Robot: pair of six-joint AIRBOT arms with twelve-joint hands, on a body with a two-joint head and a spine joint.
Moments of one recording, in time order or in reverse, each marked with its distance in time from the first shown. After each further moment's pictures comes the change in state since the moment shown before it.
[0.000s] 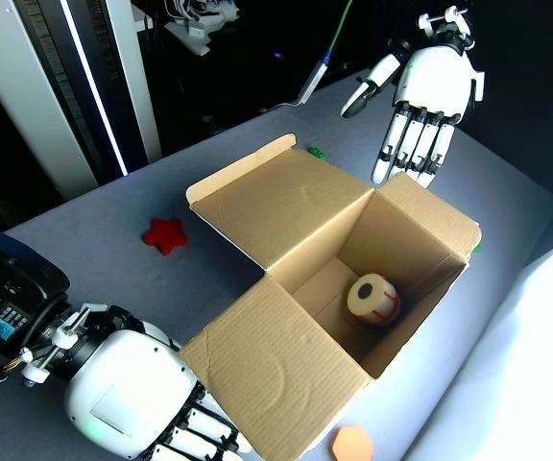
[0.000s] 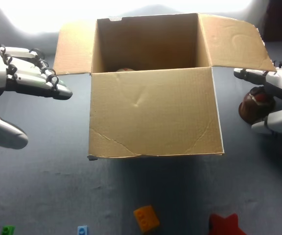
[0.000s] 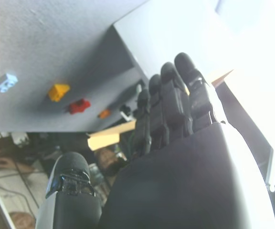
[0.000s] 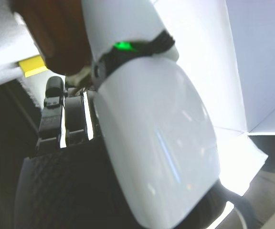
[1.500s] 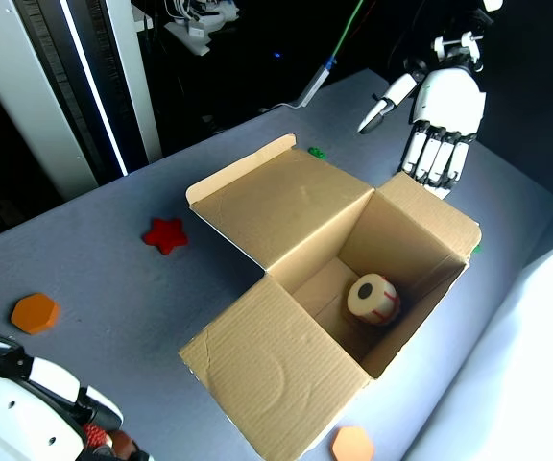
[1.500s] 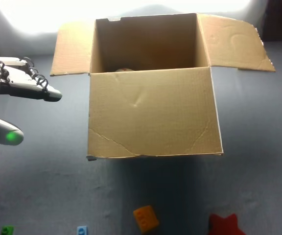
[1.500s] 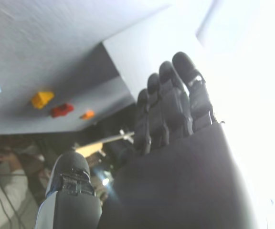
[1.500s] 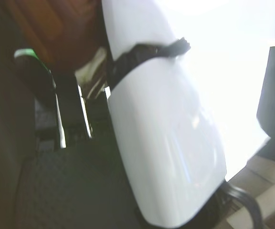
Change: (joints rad) left arm 0.222 -0.111 0.200 -0.296 -0.093 0.101; right arm 0.179 0.288 -0.102 -0.155 -0.013 -0.009
